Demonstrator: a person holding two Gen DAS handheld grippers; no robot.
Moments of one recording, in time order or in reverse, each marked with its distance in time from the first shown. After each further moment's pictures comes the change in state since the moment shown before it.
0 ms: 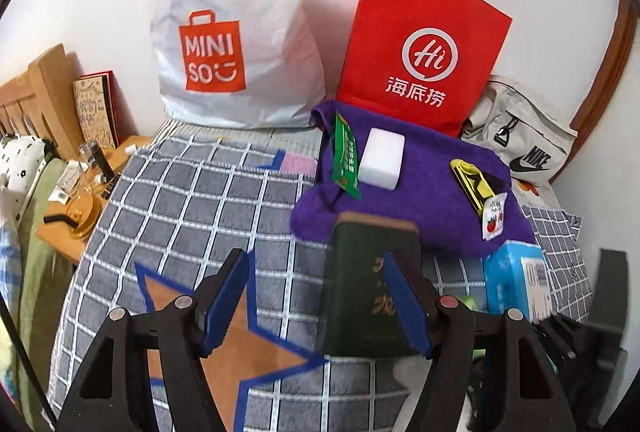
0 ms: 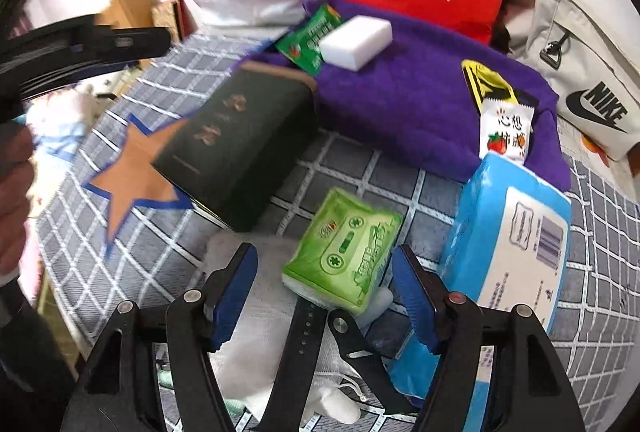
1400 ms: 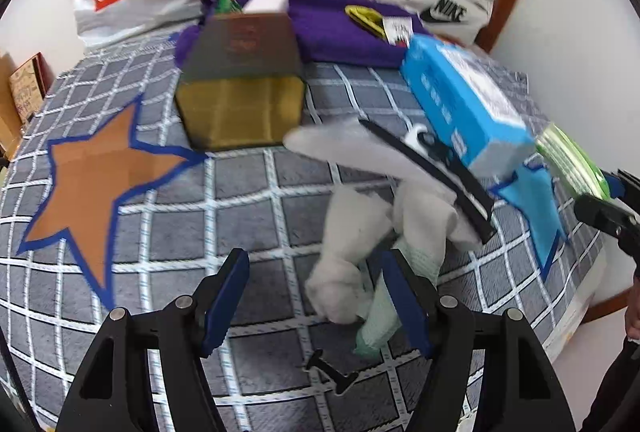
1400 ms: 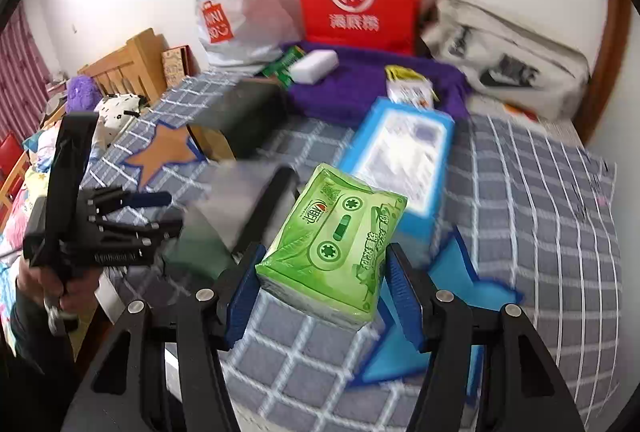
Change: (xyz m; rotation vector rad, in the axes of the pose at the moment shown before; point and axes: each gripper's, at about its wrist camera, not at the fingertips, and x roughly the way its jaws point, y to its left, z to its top) left arm 0.012 -0.060 -0.153 0.251 0.193 -0.146; right arm -0.100 -0.053 -0.140 0.078 -0.218 0.009
